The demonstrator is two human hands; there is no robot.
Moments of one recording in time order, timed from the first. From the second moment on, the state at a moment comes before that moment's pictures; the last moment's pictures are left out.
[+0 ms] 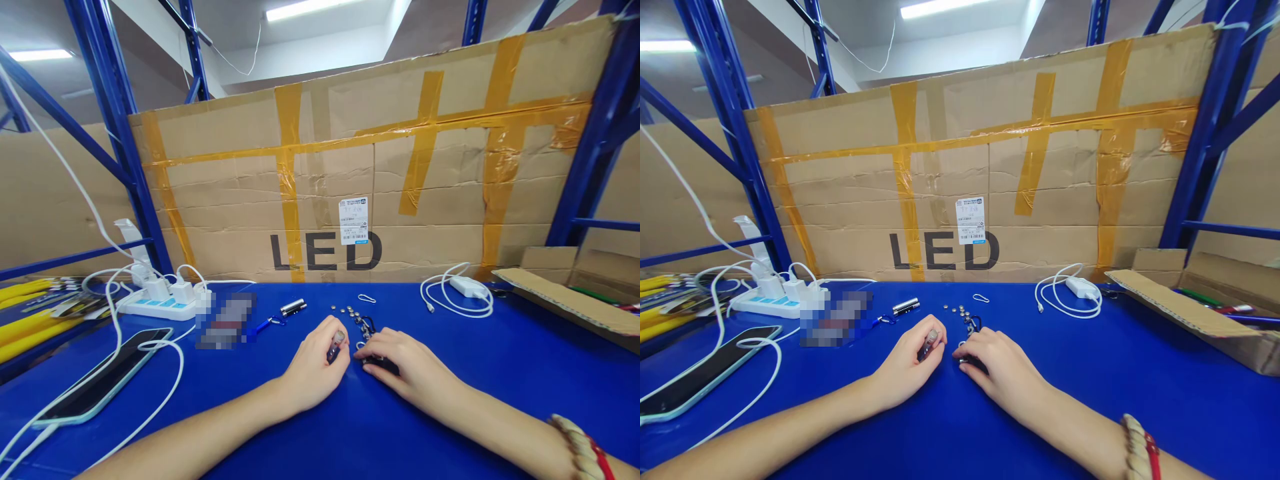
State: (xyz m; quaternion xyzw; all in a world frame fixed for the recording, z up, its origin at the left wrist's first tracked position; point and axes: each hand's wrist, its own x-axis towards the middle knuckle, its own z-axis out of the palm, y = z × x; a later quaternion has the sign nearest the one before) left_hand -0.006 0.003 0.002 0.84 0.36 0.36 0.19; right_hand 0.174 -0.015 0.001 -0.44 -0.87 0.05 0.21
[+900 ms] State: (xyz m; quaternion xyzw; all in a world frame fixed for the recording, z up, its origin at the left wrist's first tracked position) left_hand -0.006 0.003 0.000 0.84 0.36 0.36 0.19; right_hand 0.174 -0.014 0.001 -0.44 -0.87 0.05 0.21
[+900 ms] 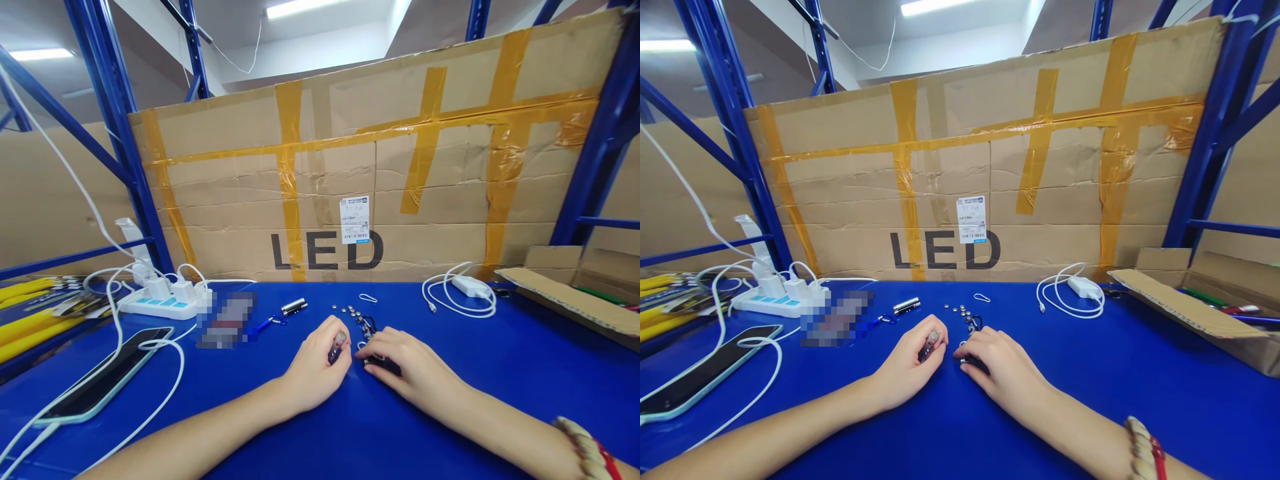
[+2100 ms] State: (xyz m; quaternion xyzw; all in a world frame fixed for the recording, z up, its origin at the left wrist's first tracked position) left_hand -0.006 0.004 0.000 0.85 0.35 0.35 0.19; right_hand 0.175 -0.014 0.000 -0.44 -0.87 0.04 0.22
